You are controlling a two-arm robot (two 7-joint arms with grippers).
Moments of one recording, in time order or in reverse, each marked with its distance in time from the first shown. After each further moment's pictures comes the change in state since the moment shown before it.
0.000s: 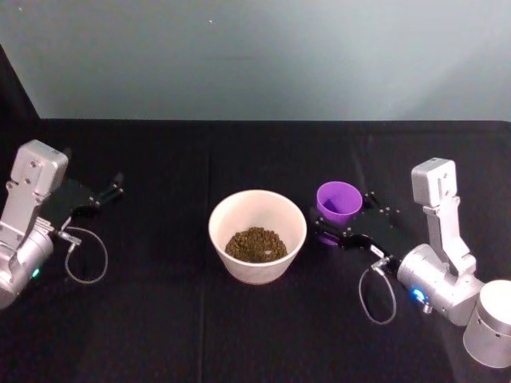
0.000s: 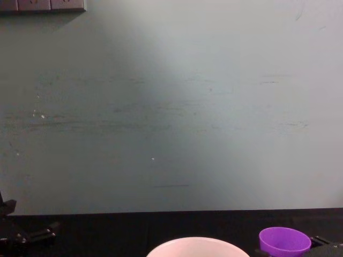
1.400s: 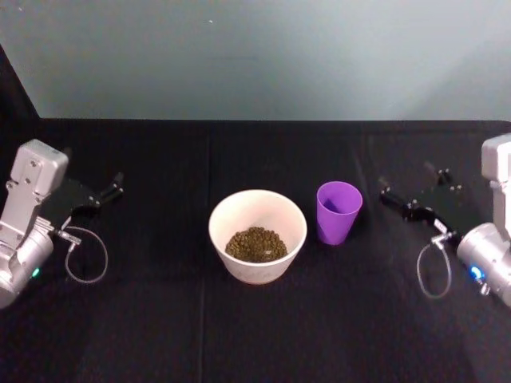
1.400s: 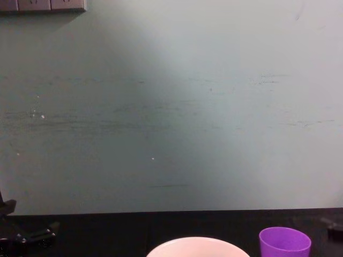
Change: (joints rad) left arm 0.000 0.000 0.000 0.000 0.000 0.000 0.000; right arm -0.010 0.068 0.111 -0.034 0.019 0.029 -0.103
